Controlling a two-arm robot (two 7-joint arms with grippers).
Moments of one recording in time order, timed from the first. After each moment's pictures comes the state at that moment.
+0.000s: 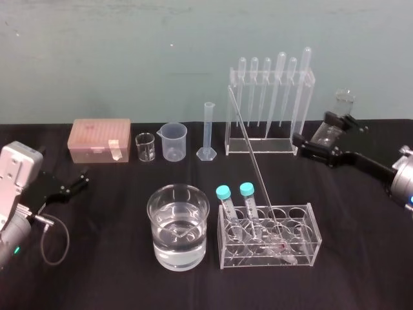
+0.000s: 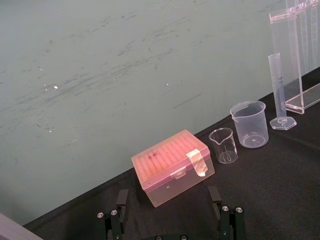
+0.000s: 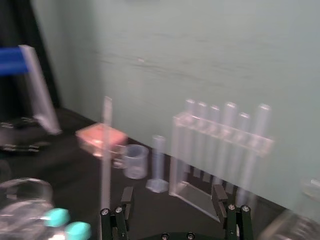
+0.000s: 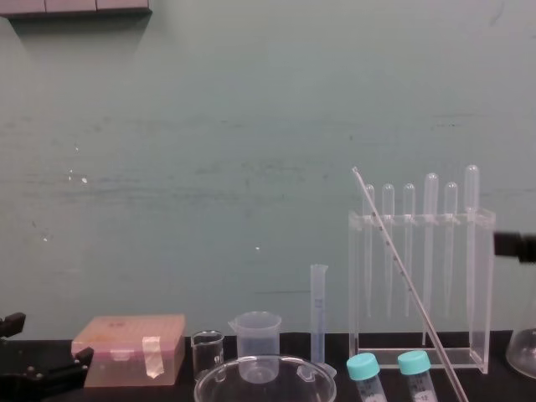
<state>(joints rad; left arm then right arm) -0.20 0.60 0.45 -1.41 -0.25 -0.12 0.03 0.18 0.73 -0.27 -1.68 0.65 0.13 0.39</state>
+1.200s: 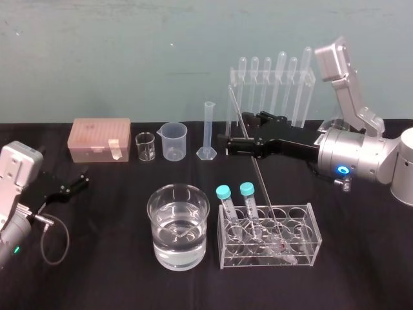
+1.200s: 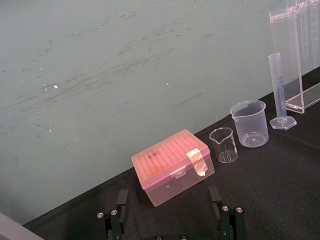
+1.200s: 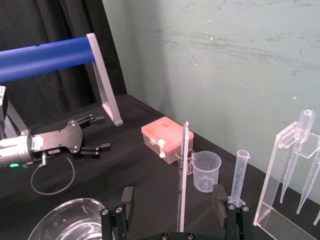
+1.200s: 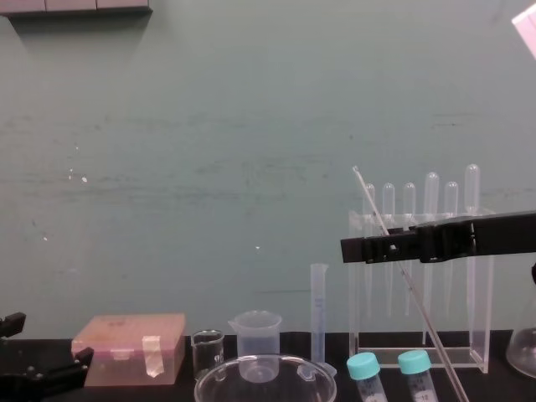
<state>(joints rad) -0.20 0.60 0.45 -1.41 -0.25 -0.12 0.03 0.54 0.59 -0.55 -1.47 0.67 0.31 0.54</state>
